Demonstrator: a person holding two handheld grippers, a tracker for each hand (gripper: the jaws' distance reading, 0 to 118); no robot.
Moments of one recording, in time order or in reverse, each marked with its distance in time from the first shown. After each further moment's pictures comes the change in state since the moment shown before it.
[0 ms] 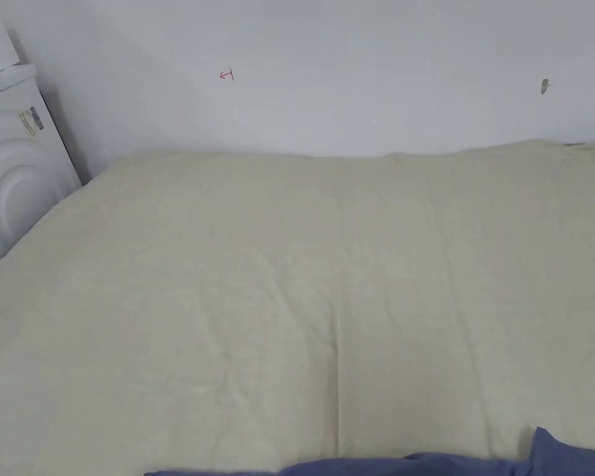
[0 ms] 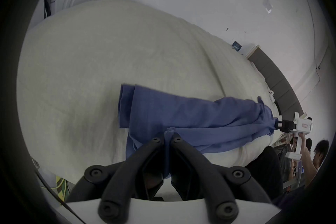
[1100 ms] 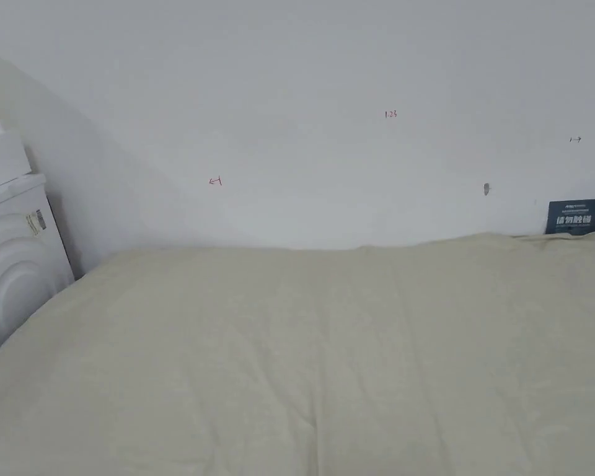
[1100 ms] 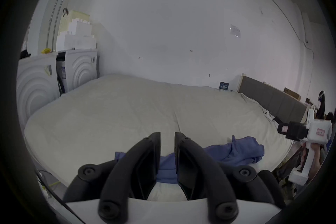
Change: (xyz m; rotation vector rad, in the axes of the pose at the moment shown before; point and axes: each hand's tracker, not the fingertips) left arm 0.150 -0.031 0.145 0.523 0.051 -0.197; right arm -0.120 -0.054 0.107 0.537 0.025 0.147
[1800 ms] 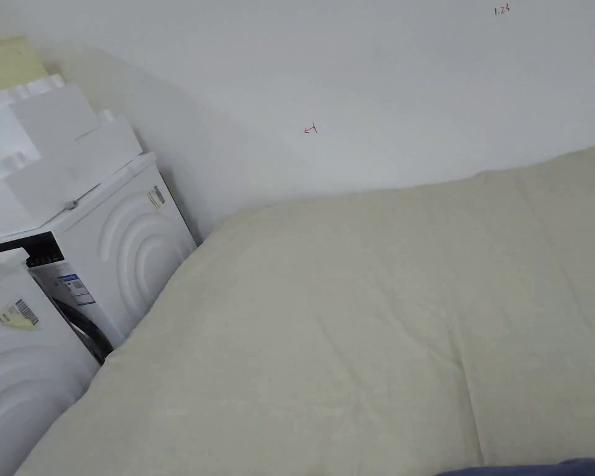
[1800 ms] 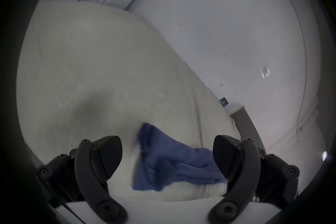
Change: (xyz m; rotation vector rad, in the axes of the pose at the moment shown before) left arm -0.224 -0.065 -0.102 -0.174 -0.072 0.657; right arm -0.016 -0.011 -0.006 -0.142 0.054 -0.013
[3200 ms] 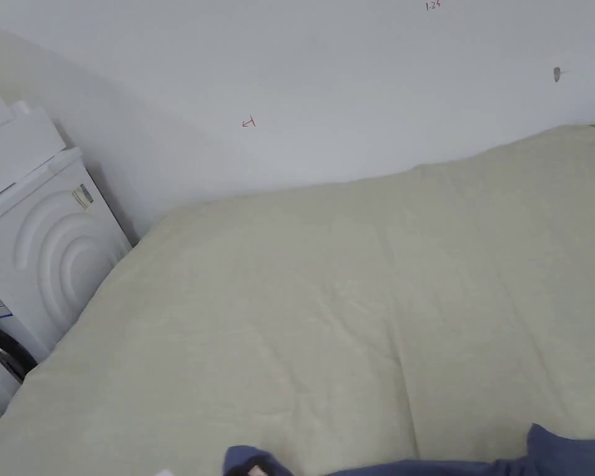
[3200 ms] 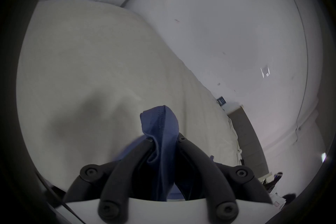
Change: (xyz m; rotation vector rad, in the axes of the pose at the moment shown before) left arm 0.123 -0.015 -0.033 -0.033 -0.035 -0.099; right arm 0.000 -0.012 -0.017 -0.076 0.023 -0.119
